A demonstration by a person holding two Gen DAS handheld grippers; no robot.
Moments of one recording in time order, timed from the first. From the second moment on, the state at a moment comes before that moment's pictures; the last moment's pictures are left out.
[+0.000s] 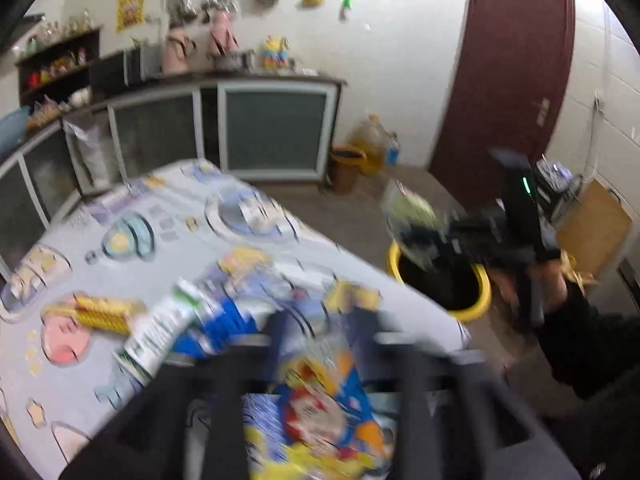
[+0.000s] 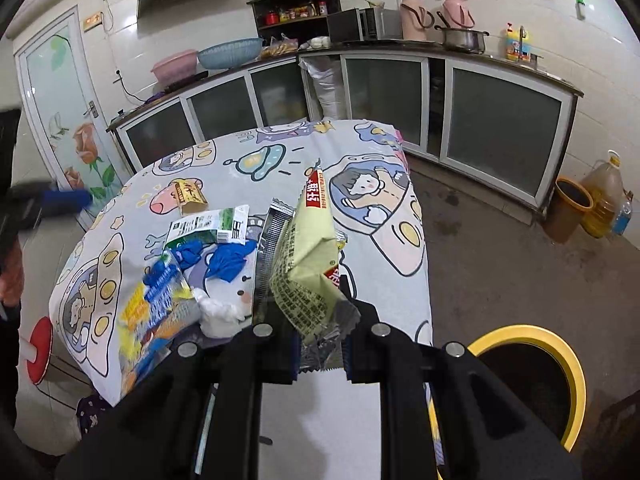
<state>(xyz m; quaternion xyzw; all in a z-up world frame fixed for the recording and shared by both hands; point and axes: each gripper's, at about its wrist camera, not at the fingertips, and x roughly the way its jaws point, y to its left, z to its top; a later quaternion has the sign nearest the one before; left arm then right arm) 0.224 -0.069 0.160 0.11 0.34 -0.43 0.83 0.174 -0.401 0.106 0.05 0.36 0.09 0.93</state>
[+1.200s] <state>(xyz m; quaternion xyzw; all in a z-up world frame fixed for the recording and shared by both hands) 0.202 -0.052 0.112 0.13 0.40 -0.28 0.86 0.151 -0.400 0.103 0.06 0.35 0.10 0.93</state>
